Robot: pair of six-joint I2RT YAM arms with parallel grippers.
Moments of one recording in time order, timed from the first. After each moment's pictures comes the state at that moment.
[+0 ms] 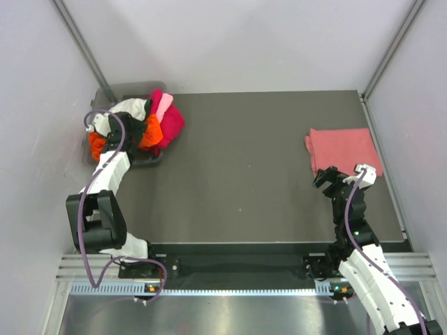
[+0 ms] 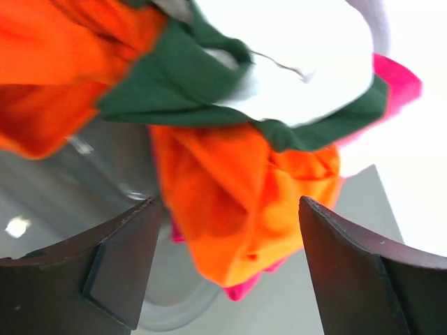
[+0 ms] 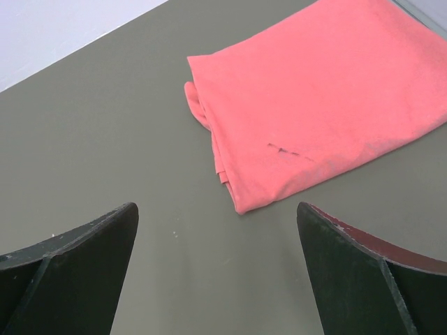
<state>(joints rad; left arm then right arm) 0.12 1.48 1.07 -0.16 -0.25 -0.95 0.22 0.41 0.22 -0.01 0.40 0.43</state>
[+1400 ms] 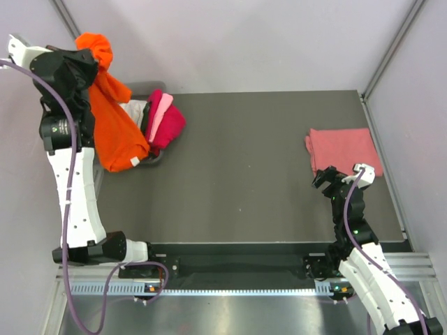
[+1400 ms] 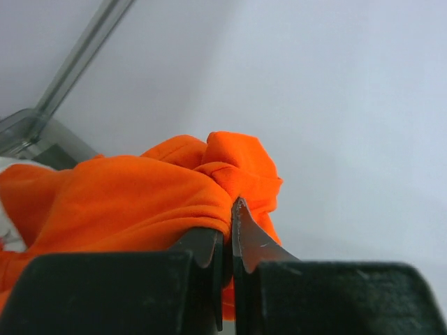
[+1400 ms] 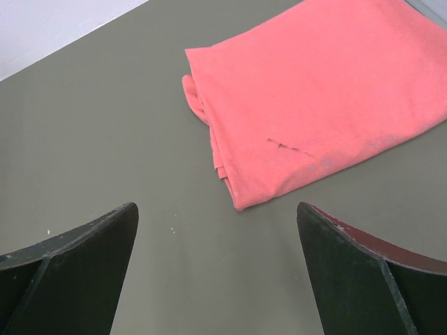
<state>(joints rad) 0.13 1.37 1.94 -0.50 -0.24 -0.84 0.22 0.44 0.22 -0.01 0.40 0.43</state>
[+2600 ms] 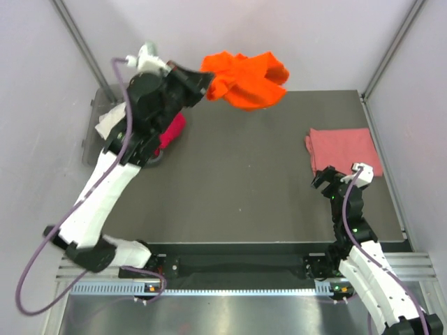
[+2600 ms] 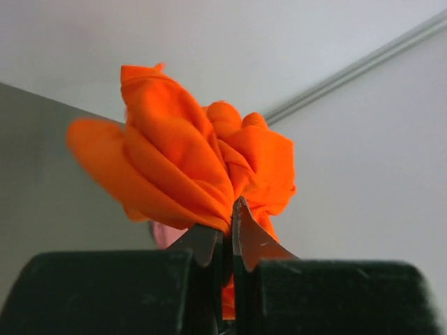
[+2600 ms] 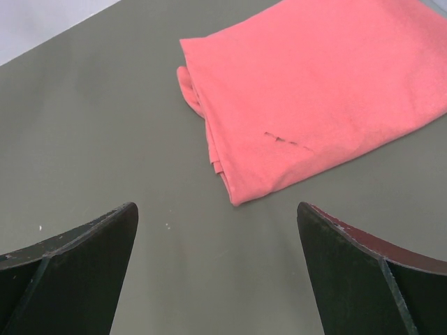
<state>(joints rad) -0.61 1.40 1.84 -0.40 -0.17 -0.91 0.22 0.47 0.22 -0.01 0.40 0.43</state>
